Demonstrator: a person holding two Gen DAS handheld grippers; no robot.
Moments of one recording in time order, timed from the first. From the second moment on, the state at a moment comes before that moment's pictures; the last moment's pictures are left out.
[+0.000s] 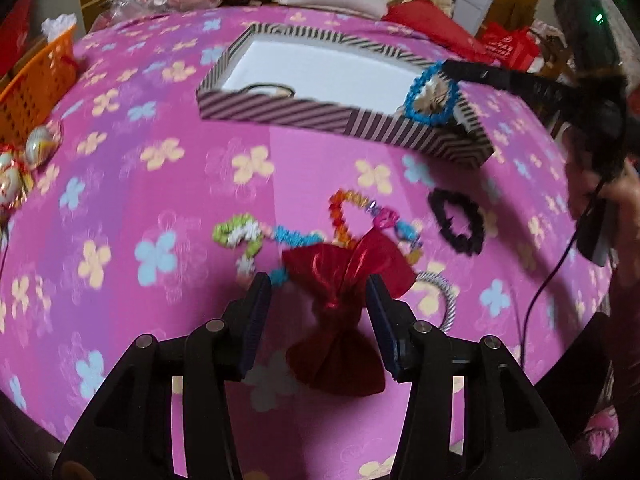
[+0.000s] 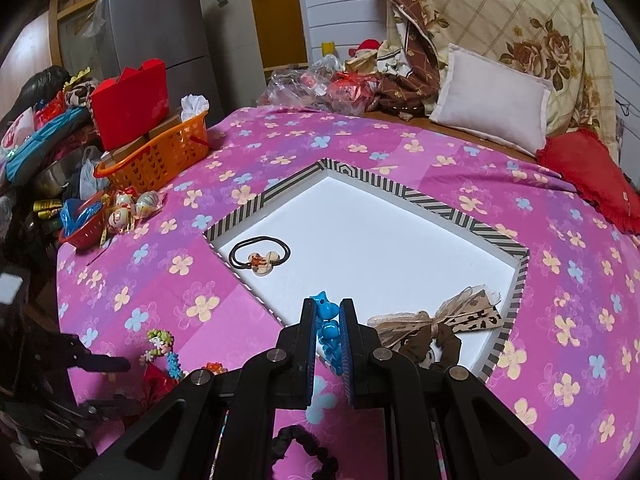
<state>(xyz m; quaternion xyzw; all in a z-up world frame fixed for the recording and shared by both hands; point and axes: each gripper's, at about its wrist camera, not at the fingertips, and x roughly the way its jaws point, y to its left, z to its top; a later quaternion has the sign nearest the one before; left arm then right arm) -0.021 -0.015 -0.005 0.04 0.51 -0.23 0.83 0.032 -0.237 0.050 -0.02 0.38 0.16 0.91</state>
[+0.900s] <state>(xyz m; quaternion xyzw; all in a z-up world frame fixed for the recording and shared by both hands) 0.003 -0.028 0.019 0.03 0.46 -0.19 0.87 0.015 -0.231 0.062 -0.01 0.37 0.17 0.91</state>
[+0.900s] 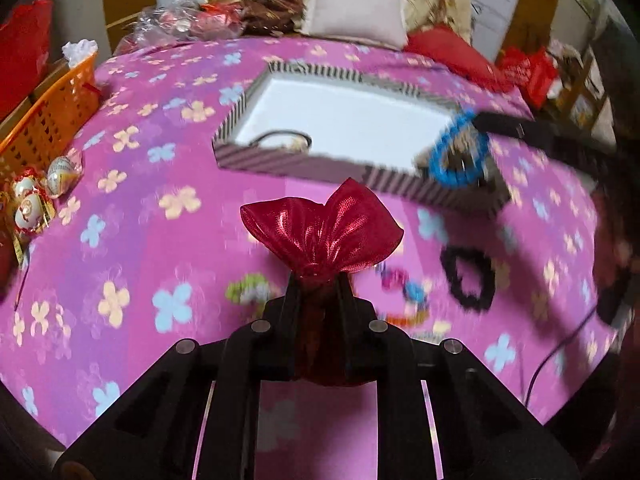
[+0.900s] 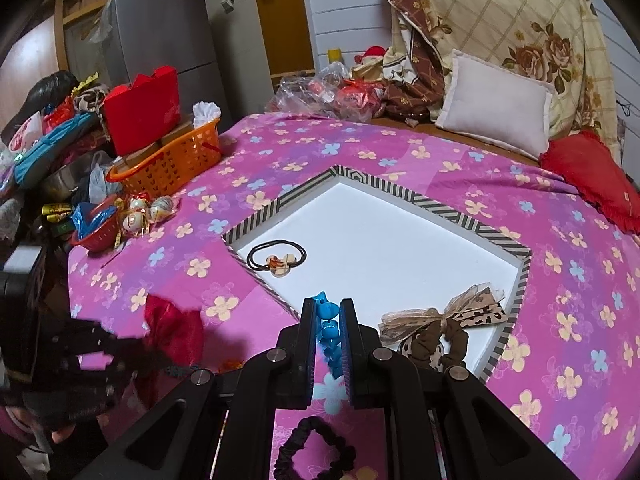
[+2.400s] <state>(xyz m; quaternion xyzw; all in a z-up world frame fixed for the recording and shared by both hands) 0.147 -0.110 -0.011 0.04 0.50 -0.13 0.86 0.097 -0.265 -0.011 0.04 0.45 0.12 0.89</state>
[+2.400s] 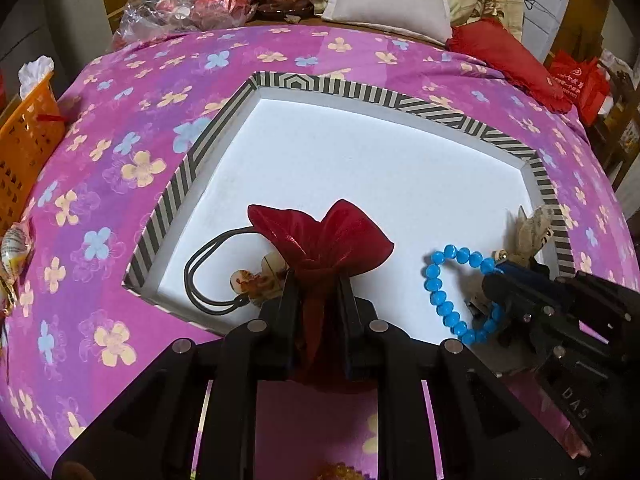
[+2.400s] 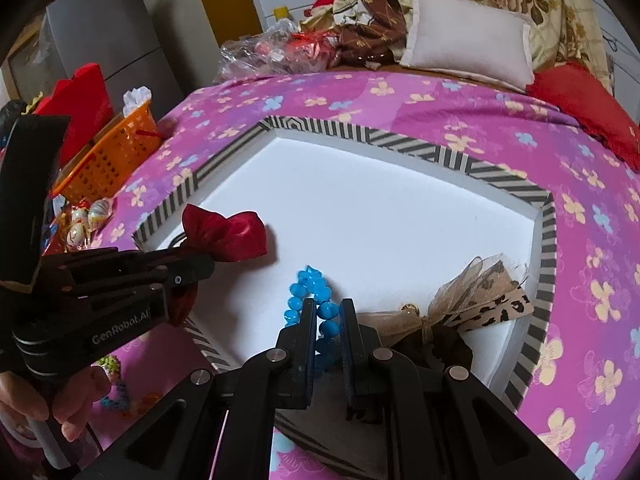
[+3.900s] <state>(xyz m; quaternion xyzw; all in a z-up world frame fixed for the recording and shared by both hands) -0.019 -0.055 0.036 0.05 0.41 -0.10 0.90 -0.080 -0.243 0.035 0.03 0.38 0.06 0.92</state>
